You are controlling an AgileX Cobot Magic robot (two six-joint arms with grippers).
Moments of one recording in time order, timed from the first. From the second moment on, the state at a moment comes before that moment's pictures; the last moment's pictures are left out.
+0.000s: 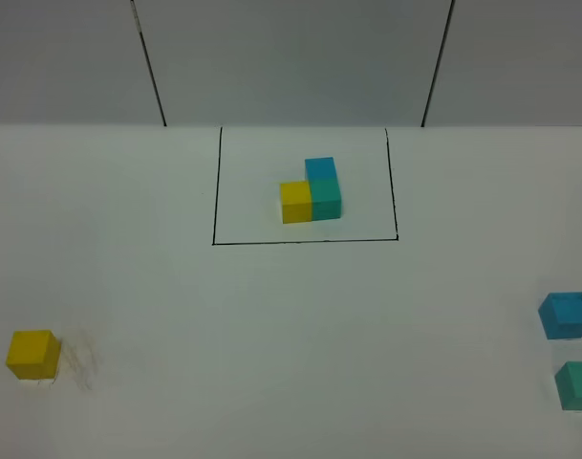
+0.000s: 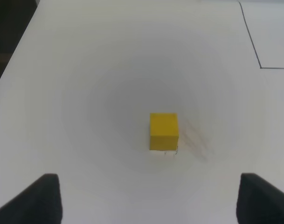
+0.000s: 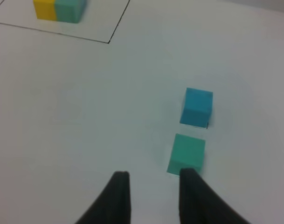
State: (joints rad) left arm 0.02 -0.01 -0.53 0.07 1.04 -0.04; right arm 0.02 -0.01 -0.50 0.15 1.08 -0.22
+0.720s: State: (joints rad) left arm 0.02 0.09 -0.57 0.08 1.02 -0.13; right arm 0.02 -0.01 -0.50 0.15 1.08 -0.22
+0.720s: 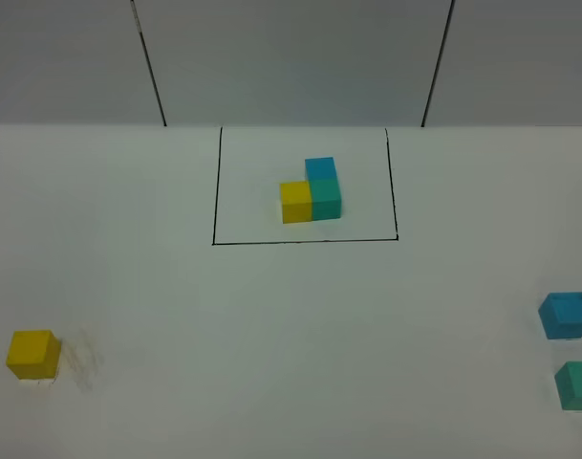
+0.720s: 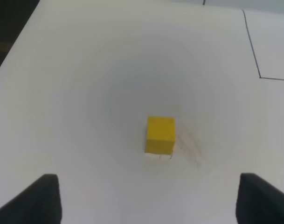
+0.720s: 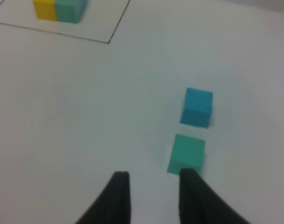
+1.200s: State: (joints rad) left arm 0.02 0.73 -0.73 0.08 0.95 -0.12; right arm 0.02 -0.01 -0.50 0.15 1.08 -0.22
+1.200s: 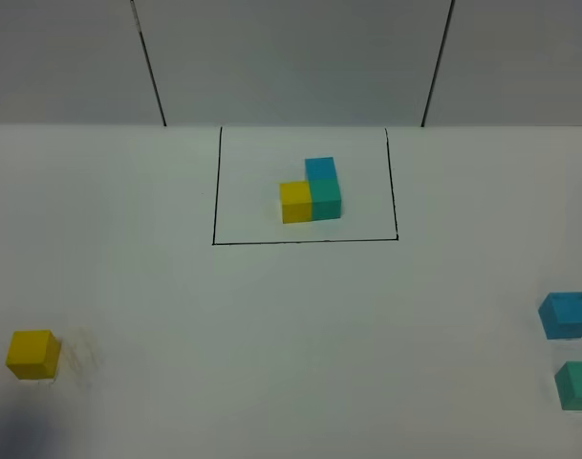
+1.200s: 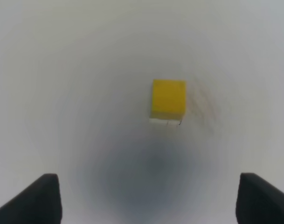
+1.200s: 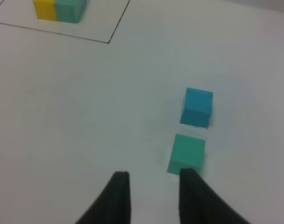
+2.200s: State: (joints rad) left arm 0.02 1.45 -0.66 0.04 0.41 -0.12; right arm 0.02 -0.01 -0.50 0.15 1.08 -0.22
